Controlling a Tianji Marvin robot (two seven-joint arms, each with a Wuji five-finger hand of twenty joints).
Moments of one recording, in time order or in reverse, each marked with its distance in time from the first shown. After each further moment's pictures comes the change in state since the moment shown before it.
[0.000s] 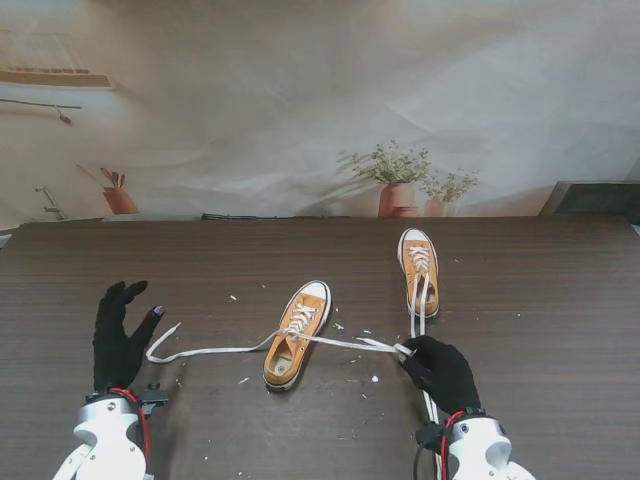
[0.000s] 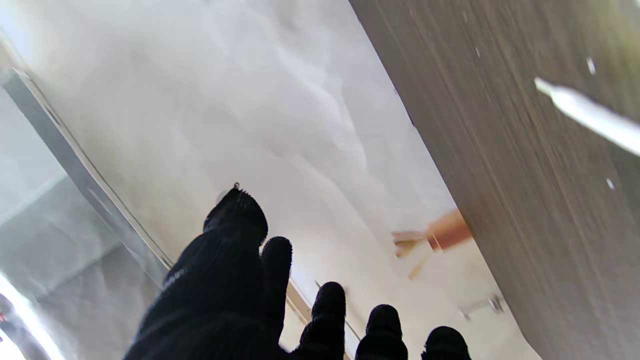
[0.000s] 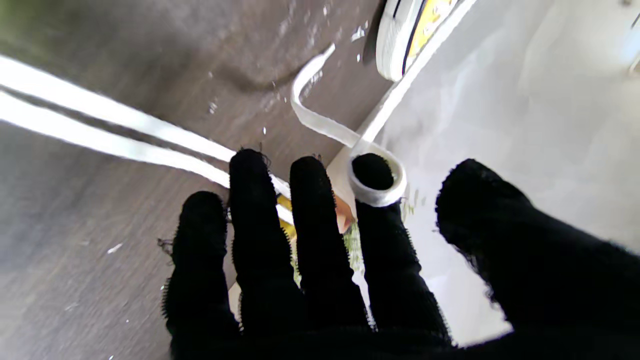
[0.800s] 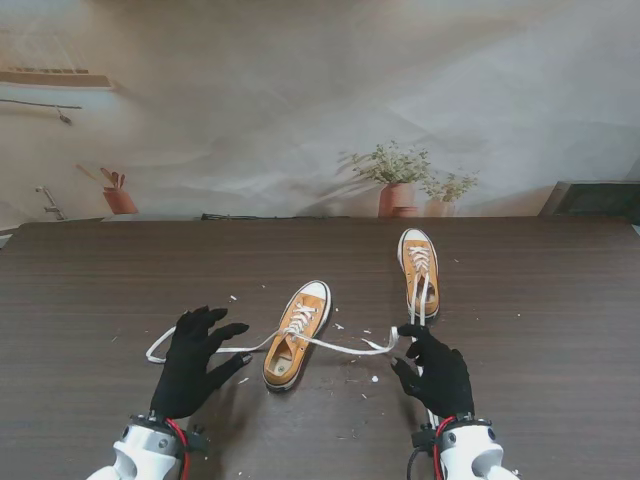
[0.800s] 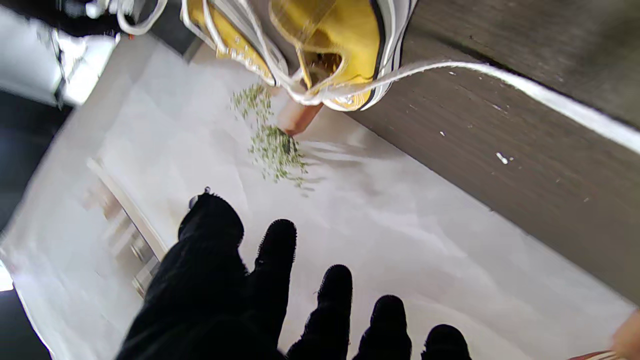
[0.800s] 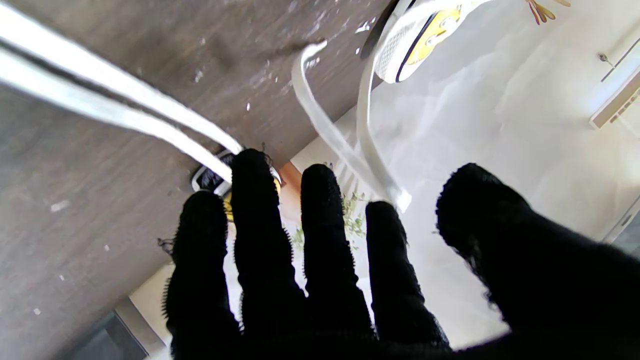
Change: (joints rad) left arm 0.103 0.089 0.140 -0.123 0.434 -0.026 -0.110; right arm 0.038 0.021 -0.069 0.076 -0.219 -0.036 -0.155; left_hand -0.063 0.061 -0.113 0.000 0.175 0.015 -0.102 0.000 0.119 0.051 0.059 -0.045 0.077 0.043 0.000 -0.022 0.001 0.002 0.025 0.011; right_hand 0.001 0.037 -0.033 0.000 -0.390 -0.012 0.166 -0.071 -0.105 -0.054 0.079 0.020 -0.013 -0.010 0.019 0.005 -0.002 0.000 0.015 0.023
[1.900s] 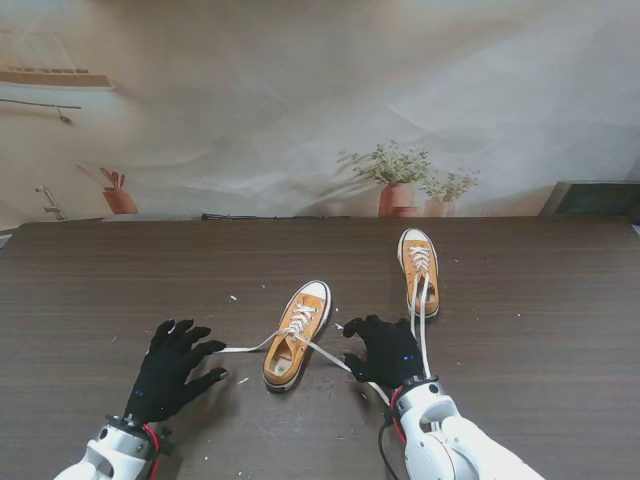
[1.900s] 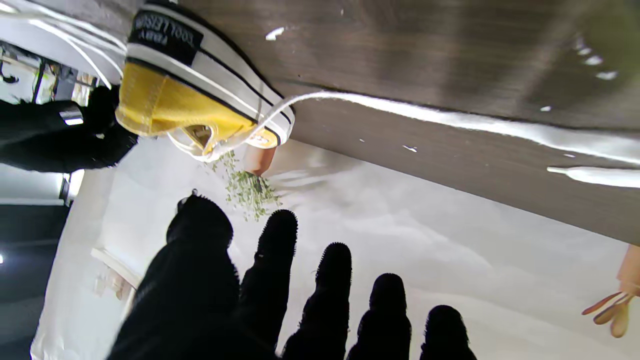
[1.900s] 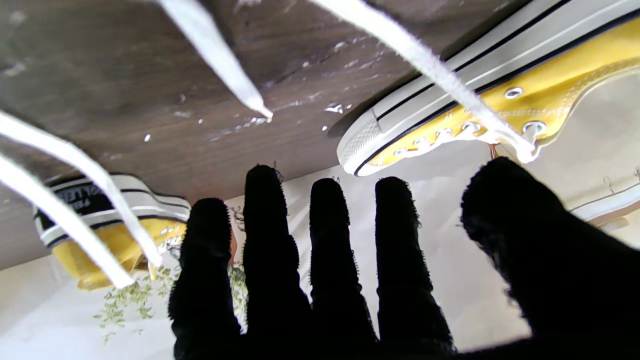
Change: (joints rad) left arm -0.060 0.056 -0.069 0.197 0.250 -0.079 0.096; right arm 0.309 0.070 -0.269 0.122 -0.208 0.174 0.179; left_hand -0.052 0.009 0.000 0.000 0.048 -0.001 0.054 0.028 0.146 -0.014 0.038 0.000 0.142 0.005 0.016 -0.013 0.037 0.014 0.094 0.192; right_hand -0.062 -0.029 -0.052 0.019 0.136 -0.101 -0.040 0.194 -0.130 -0.051 -0.066 -0.003 -0.103 -0.060 -0.115 -0.024 -0.057 -0.055 -0.091 -0.043
